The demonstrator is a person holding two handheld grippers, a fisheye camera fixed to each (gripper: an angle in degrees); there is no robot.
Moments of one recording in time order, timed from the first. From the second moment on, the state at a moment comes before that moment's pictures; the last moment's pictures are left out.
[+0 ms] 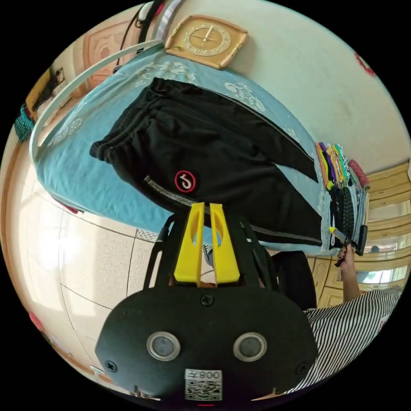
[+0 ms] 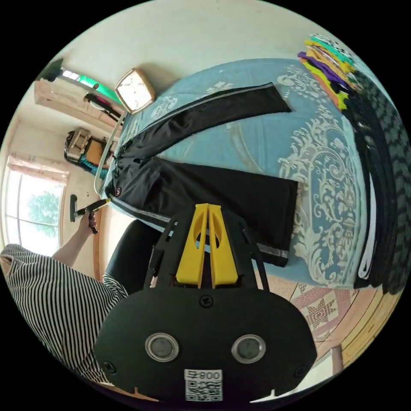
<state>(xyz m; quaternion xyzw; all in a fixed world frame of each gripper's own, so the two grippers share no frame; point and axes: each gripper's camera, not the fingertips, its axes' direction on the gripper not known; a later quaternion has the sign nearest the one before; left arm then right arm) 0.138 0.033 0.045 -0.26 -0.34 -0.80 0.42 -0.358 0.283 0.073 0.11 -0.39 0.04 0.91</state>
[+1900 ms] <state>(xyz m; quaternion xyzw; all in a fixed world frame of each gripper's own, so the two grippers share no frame) 0.001 0.033 -0.002 -0.26 -0.35 -0.77 0.46 -0.911 -0.011 0.230 0.16 -0.29 -0.27 0.90</state>
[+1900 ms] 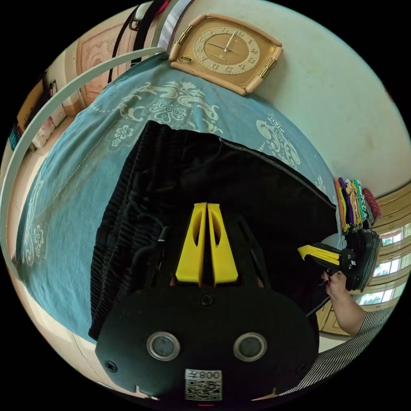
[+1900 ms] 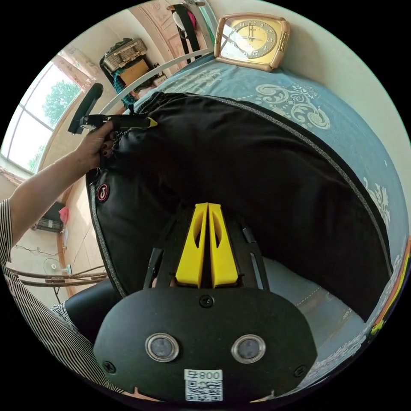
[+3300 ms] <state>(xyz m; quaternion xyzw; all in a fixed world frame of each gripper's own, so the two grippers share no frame) -0.207 -0.073 0.029 -0.48 -0.33 -0.66 0.48 -0.925 -0.233 0.293 0.19 -0.14 -0.28 0.93</state>
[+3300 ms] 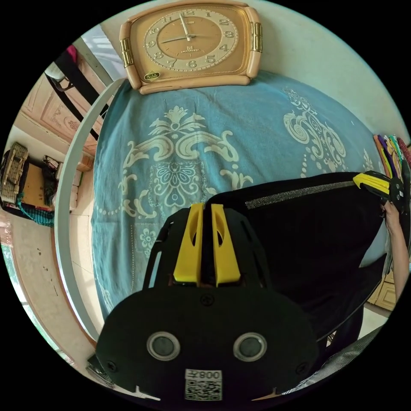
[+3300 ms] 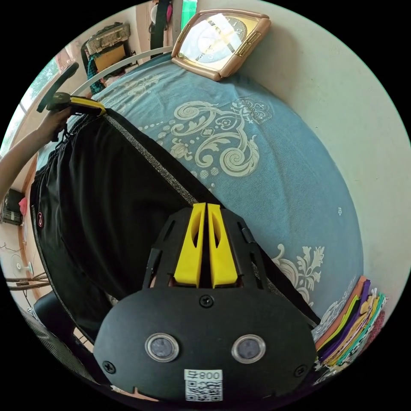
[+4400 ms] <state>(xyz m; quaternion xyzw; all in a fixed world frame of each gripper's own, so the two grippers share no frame) -0.187 -0.128 0.035 -0.49 -0.28 -0.63 0.53 -1.003 -0.233 0.212 0.17 -0.12 -0.34 0.92</state>
